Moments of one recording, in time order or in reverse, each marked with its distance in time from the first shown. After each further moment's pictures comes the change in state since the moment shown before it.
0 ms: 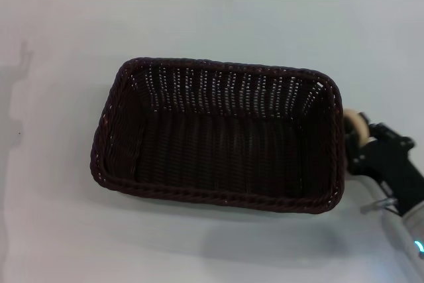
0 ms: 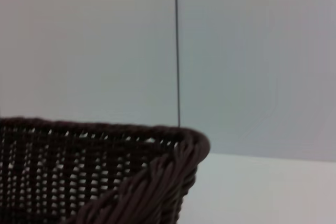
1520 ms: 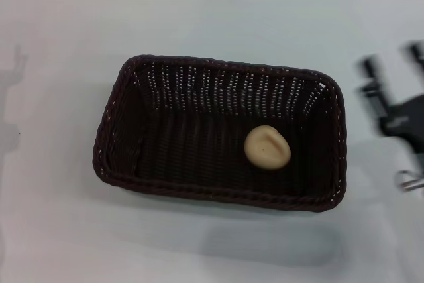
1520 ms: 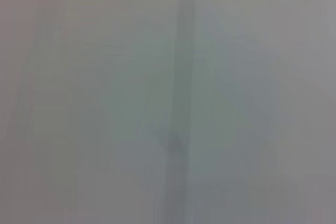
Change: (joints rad) left arm 0.016 0.001 -0.002 0.002 -0.001 -0.001 0.015; right arm -0.077 -0.007 0.248 0.095 -0.287 -0.447 -0.116
